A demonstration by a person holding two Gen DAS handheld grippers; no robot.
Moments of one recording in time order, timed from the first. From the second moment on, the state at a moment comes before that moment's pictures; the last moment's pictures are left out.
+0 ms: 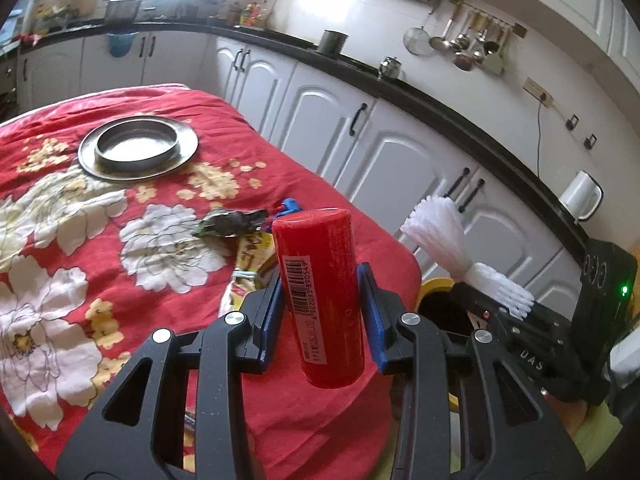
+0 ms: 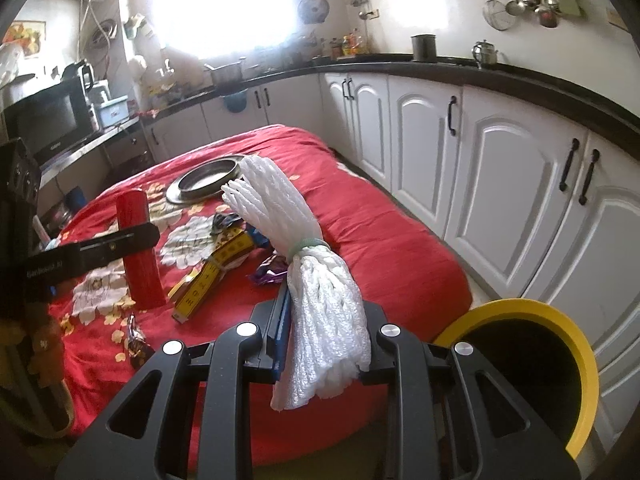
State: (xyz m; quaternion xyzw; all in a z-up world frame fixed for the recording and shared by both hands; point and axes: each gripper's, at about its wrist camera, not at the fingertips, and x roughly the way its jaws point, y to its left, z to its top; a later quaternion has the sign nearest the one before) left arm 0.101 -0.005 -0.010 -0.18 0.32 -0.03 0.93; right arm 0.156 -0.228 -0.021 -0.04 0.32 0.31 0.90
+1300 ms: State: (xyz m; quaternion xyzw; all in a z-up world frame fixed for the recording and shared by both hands) left arm 0.131 -0.121 -0.010 -0.08 0.33 -0.15 0.93; right arm 0.150 -0.351 -0.032 0.05 0.31 0.18 0.93
